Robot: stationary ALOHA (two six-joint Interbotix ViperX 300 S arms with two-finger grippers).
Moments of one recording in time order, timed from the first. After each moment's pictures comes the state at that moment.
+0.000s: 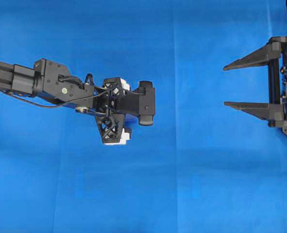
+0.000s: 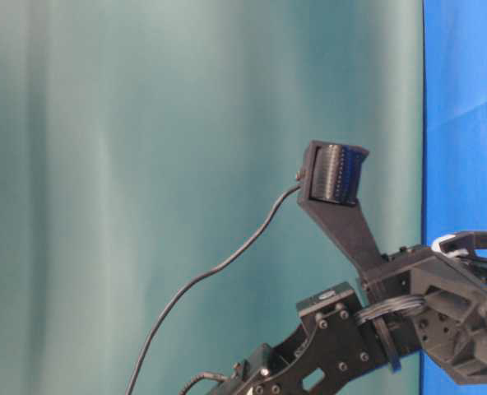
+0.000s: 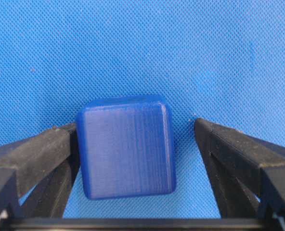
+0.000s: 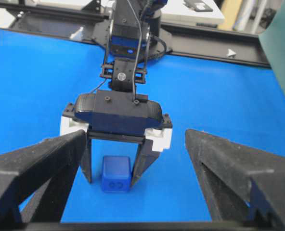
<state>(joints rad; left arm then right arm) -0.02 0.29 0.44 0.01 0.34 -0.04 0.00 -0.88 1.10 0.00 -0.16 0.04</state>
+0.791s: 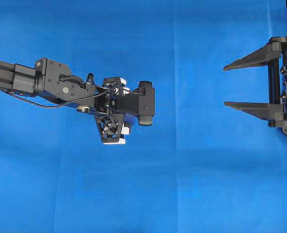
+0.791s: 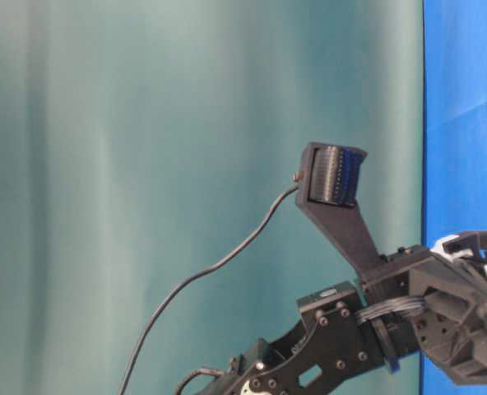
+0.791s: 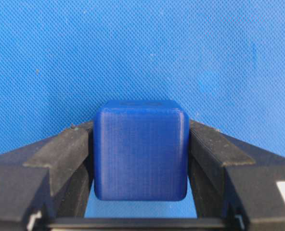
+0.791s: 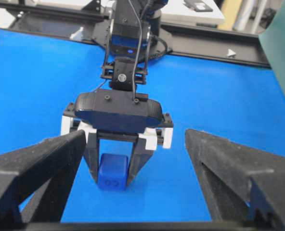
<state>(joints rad) -0.02 0.28 0.42 0.01 0.42 -0.03 0.00 -0.88 1.10 0.00 -0.16 0.04</state>
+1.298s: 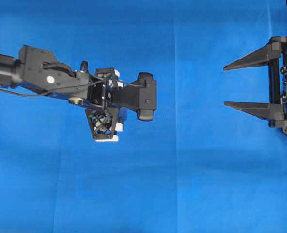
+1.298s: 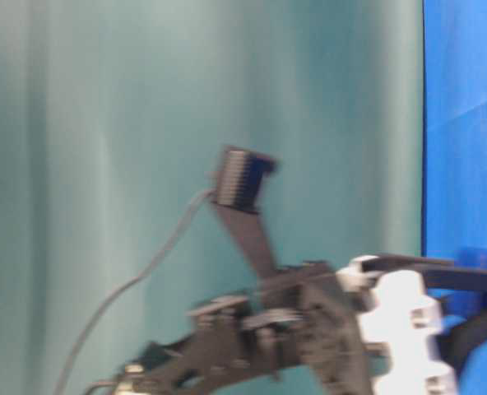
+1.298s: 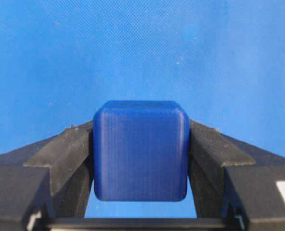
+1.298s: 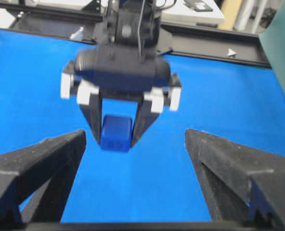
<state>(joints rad) -0.02 0.13 0.33 0.01 0.72 -0.03 0.00 -0.88 1.10 0.00 -0.16 0.04</state>
